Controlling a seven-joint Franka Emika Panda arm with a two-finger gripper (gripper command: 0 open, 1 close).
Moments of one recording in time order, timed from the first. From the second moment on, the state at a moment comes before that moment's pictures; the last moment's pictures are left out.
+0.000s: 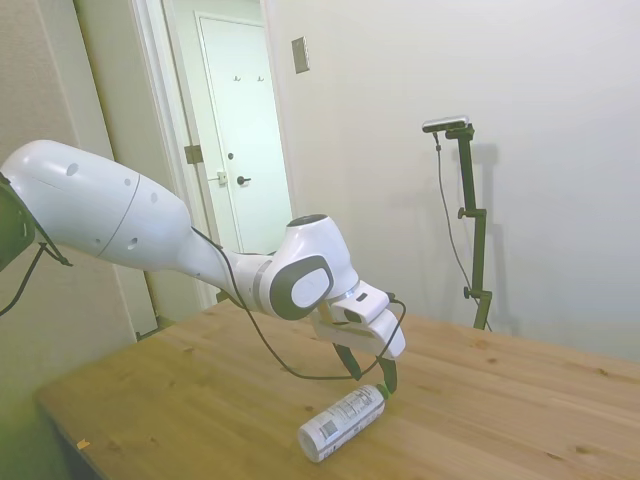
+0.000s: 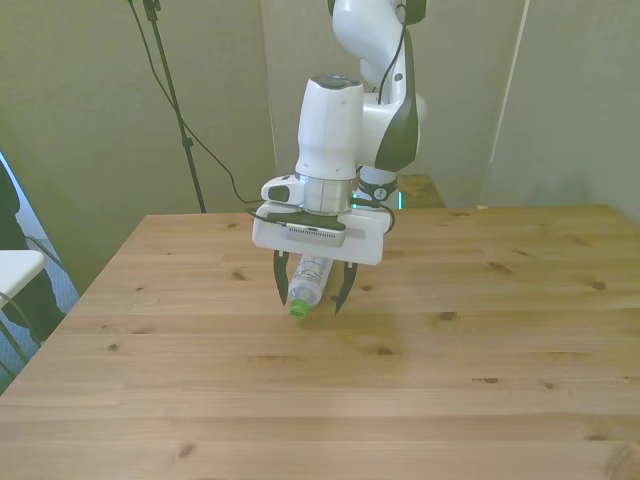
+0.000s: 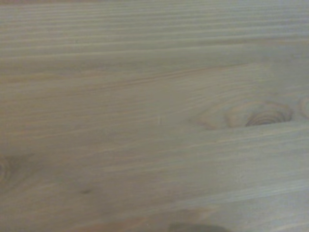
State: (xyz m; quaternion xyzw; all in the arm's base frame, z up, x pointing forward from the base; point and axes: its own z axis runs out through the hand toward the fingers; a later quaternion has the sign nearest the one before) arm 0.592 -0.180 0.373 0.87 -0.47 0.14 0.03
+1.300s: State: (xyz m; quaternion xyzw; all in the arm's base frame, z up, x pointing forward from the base) arm 0.599 -0.198 0.361 0.86 -0.49 0.10 0.02
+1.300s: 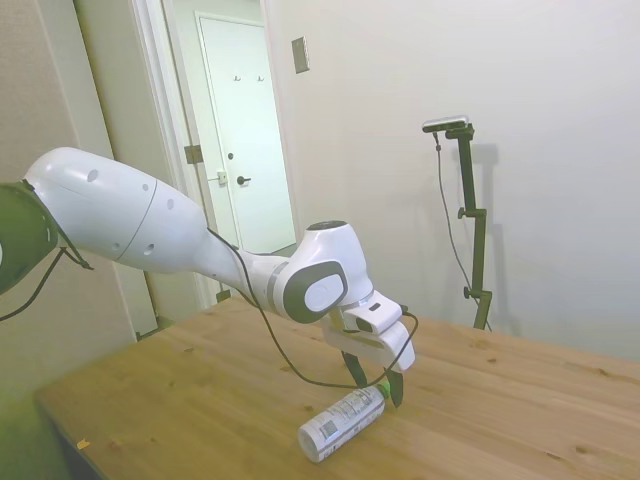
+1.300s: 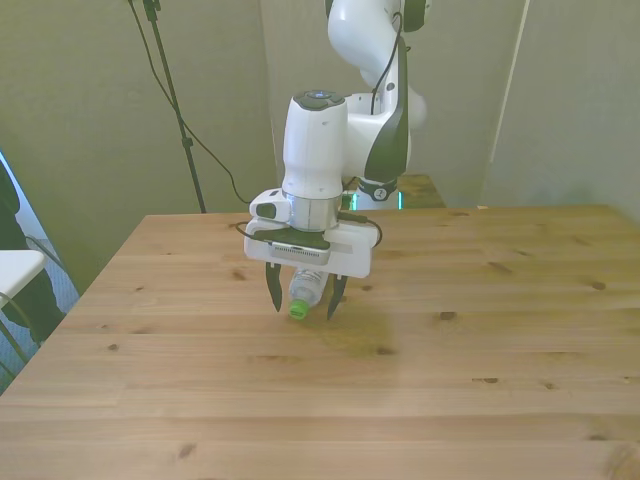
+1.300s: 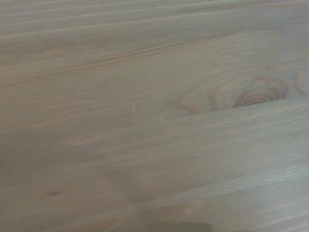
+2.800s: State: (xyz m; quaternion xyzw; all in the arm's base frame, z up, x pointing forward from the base) arm 0.611 -0.209 0.393 0.82 -0.56 0.09 -0.02
